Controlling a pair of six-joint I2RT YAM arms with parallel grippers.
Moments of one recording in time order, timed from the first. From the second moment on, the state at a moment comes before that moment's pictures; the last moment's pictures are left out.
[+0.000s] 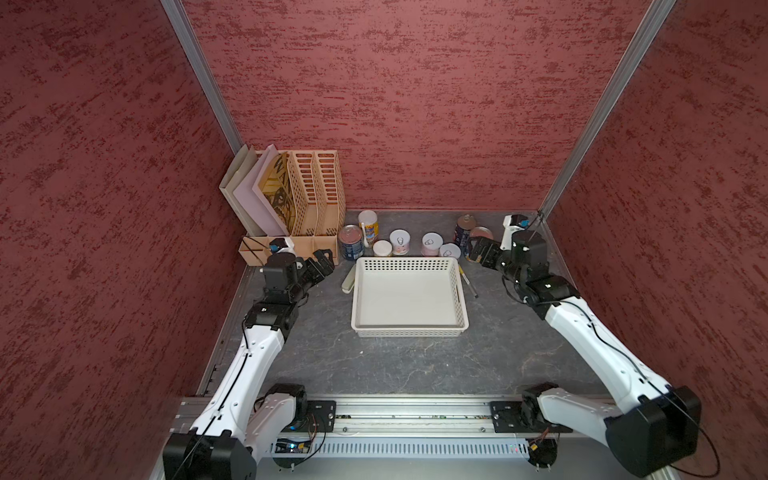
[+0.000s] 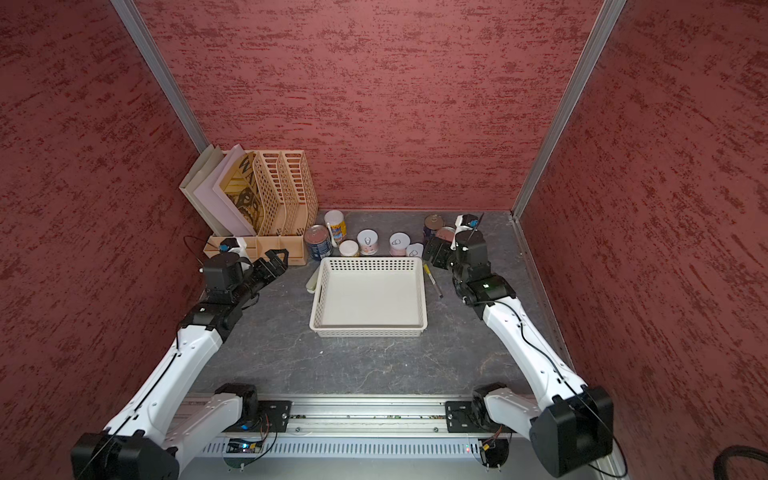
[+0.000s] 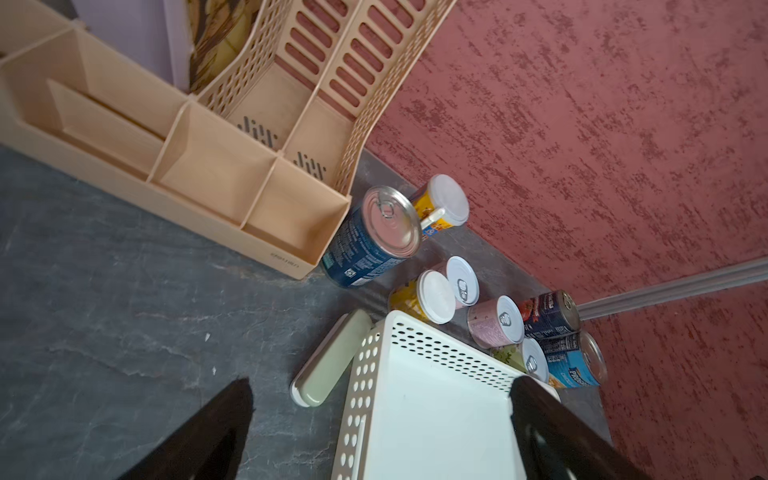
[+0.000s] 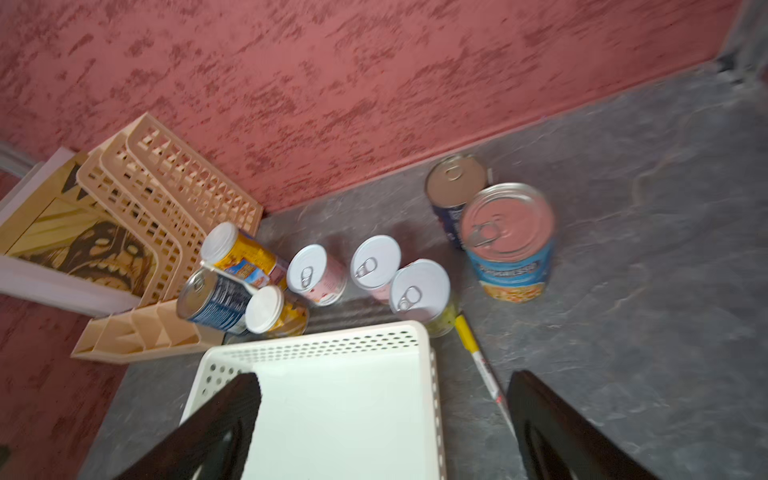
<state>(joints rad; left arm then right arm) -0.05 0.97 0.72 -0.23 0.09 -0.69 0.31 1.23 1.03 -0.30 -0.03 0.52</state>
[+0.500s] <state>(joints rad) -0.03 1.39 1.06 -0.54 0.07 -0.78 0.35 1.57 1.15 -0.48 -0.05 0.50</state>
